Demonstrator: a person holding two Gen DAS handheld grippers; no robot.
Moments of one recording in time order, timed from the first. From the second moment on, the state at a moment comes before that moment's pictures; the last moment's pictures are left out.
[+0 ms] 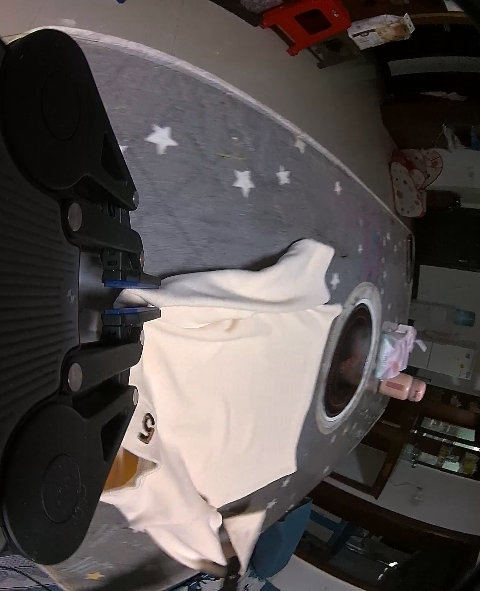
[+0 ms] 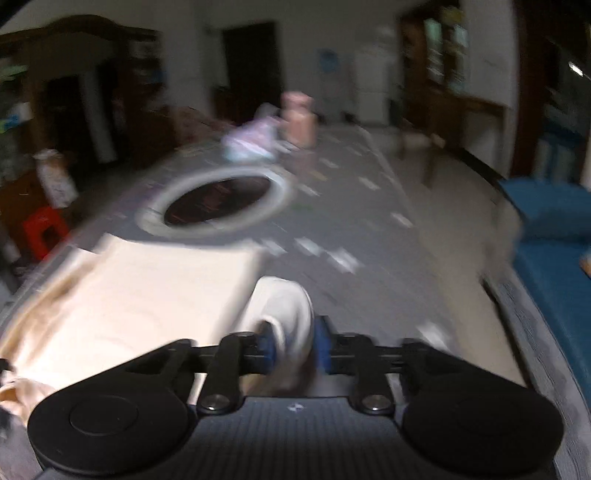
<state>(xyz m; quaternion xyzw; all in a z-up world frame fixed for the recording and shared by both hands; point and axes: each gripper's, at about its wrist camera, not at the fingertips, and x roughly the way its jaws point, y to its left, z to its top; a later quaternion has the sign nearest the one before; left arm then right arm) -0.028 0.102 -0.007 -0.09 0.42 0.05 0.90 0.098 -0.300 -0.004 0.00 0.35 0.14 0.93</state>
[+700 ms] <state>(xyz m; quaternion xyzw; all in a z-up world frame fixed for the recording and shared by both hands) -0.028 0.104 0.021 -0.07 0.40 0.04 0.91 0.089 -0.326 -0.021 -0.02 0.37 0.12 0.92</state>
